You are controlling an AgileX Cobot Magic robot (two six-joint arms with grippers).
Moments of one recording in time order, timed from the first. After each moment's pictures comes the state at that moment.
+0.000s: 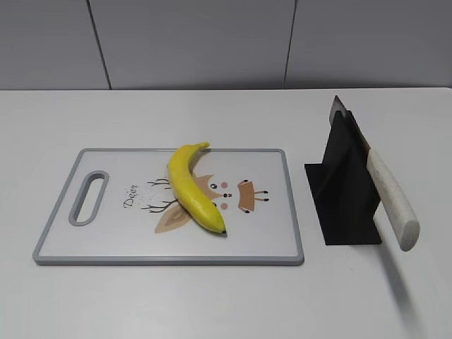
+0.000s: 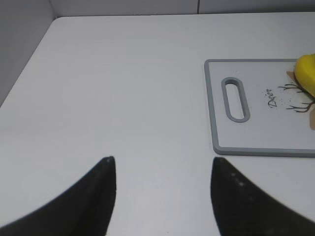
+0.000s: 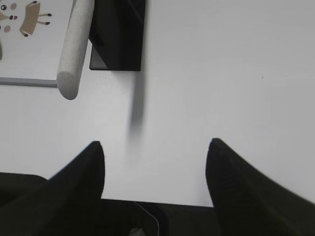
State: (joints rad) left arm -0.05 0.00 -0.50 0.00 1.09 0.08; right arm -0.02 0.52 -0.64 0.19 1.08 -0.07
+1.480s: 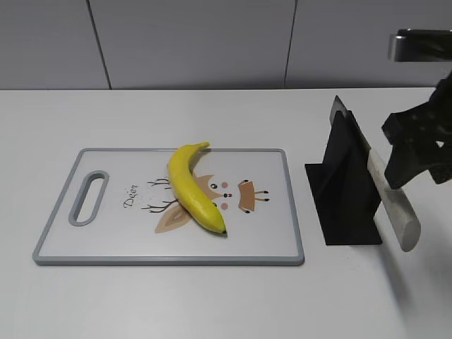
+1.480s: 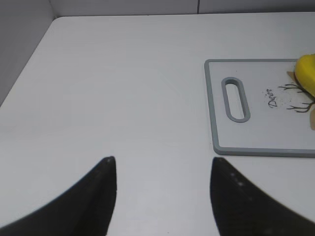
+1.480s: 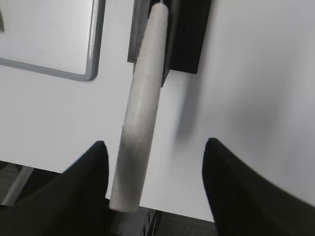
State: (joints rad) left arm -0.05 0.00 -0.50 0.00 1.09 0.08; right arm 0.29 1.45 -1.08 0.15 1.09 0.12
